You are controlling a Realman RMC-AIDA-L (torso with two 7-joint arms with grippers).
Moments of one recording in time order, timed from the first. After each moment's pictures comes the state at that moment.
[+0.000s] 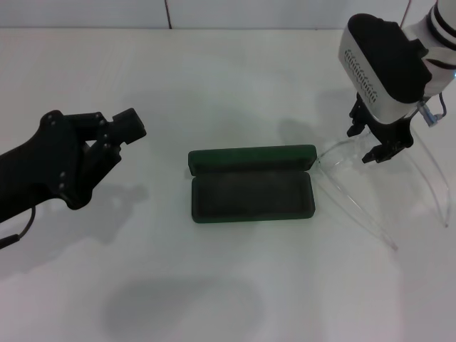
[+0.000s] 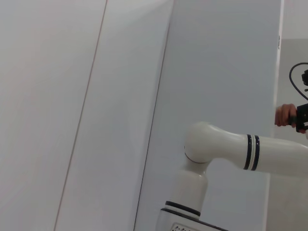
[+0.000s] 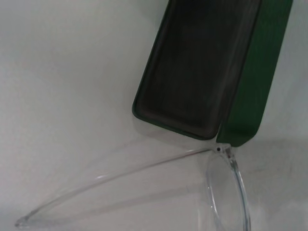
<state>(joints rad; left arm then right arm) -0.26 -2.09 0.84 0.69 1.42 1.90 -1.22 1.07 2.02 -1.25 -0.74 -2.73 -1.42 1.42</state>
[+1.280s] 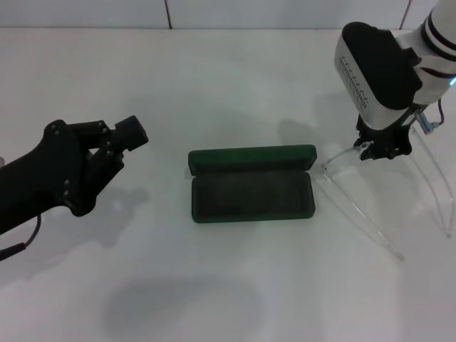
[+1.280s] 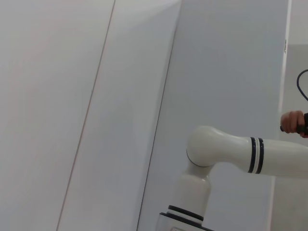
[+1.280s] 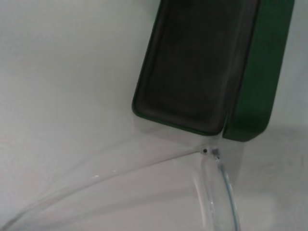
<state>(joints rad) -0.26 -2.09 0.85 0.62 1.42 1.89 -1.18 1.07 2.02 -1.28 -0.70 -2.73 -1.39 1.48</state>
